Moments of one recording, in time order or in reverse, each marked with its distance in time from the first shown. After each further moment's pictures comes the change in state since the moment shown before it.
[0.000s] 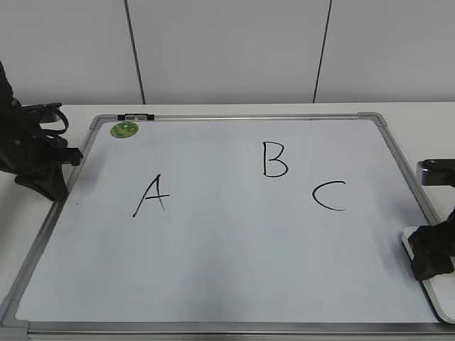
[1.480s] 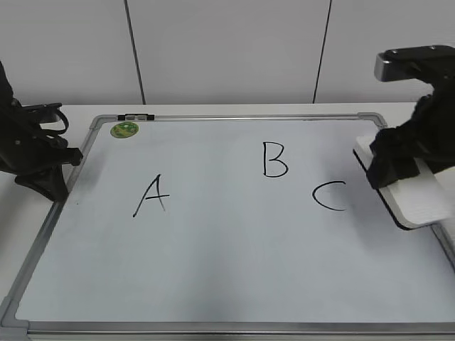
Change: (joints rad) left arm 0.000 0.000 0.000 0.000 0.001 0.000; right arm 0.189 -0.152 -0.305 0.001 0.255 -0.020
